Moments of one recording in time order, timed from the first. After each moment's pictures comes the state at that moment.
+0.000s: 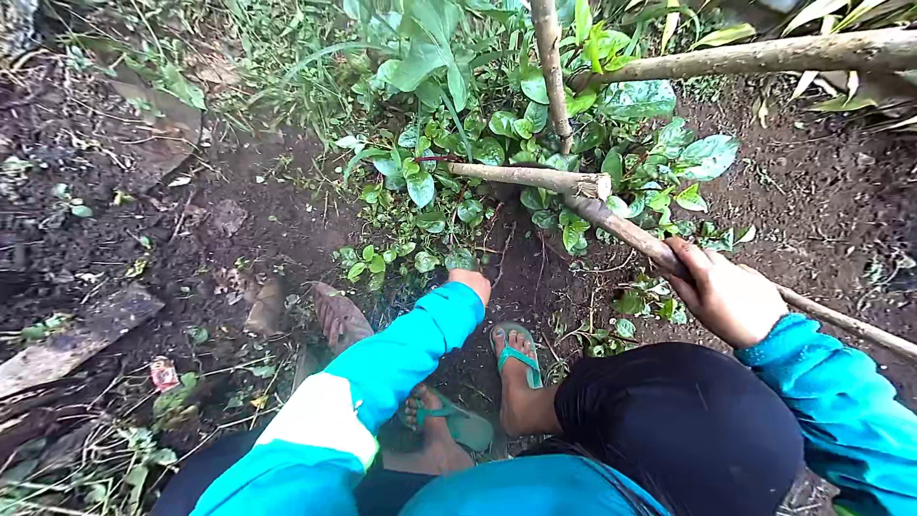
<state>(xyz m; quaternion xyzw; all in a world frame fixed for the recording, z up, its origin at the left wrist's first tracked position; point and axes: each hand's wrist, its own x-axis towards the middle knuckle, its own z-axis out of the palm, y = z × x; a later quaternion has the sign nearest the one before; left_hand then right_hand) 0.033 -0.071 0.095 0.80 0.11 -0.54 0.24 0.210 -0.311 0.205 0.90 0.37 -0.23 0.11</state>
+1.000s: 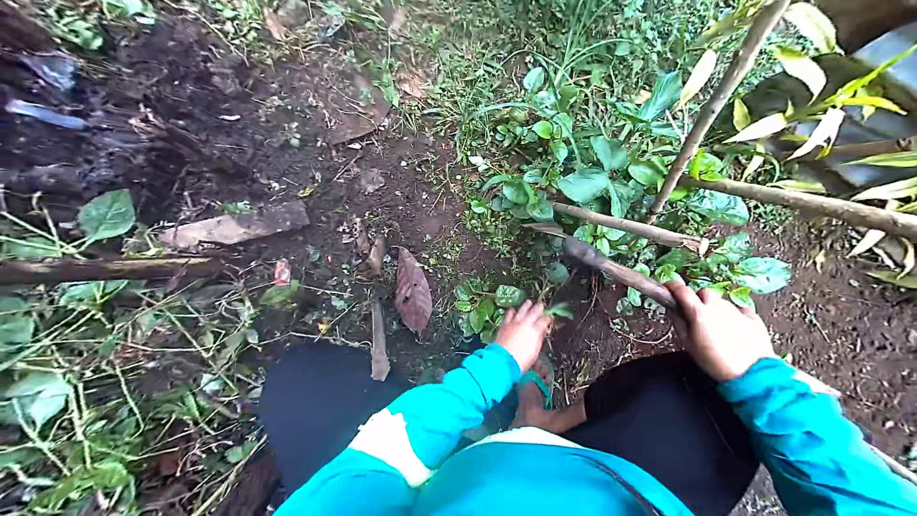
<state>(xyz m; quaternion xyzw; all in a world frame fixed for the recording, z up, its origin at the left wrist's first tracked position) -0.062 -0.102 0.107 0.81 0.25 -0.19 0.50 0.168 -0.205 0.231 0.85 0.45 -0.21 0.16</state>
